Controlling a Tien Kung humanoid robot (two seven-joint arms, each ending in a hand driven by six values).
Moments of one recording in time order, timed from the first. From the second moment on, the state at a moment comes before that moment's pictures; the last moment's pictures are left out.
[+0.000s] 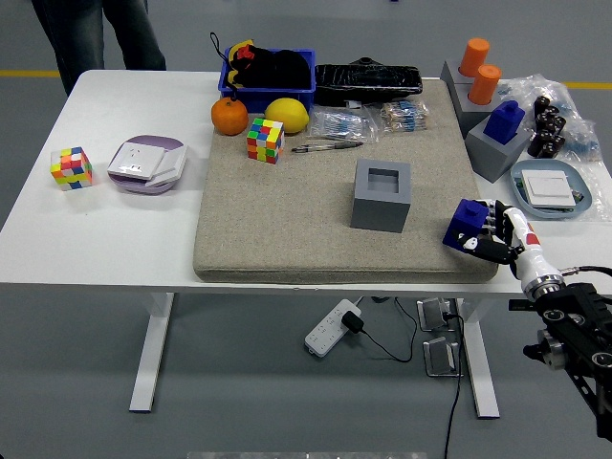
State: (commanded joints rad) left arm -0.14 0.20 -0.41 -0.24 1.14 -0.24 0.10; right arm 0.42 -0.20 0.91 0.76 -1.00 -0.23 0.34
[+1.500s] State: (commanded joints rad) left arm -0.15 0.21 -0.39 -0.24 1.12 -0.25 0.10; right arm 0.67 -0.16 0.77 0.82 -0.94 -0.15 0.28
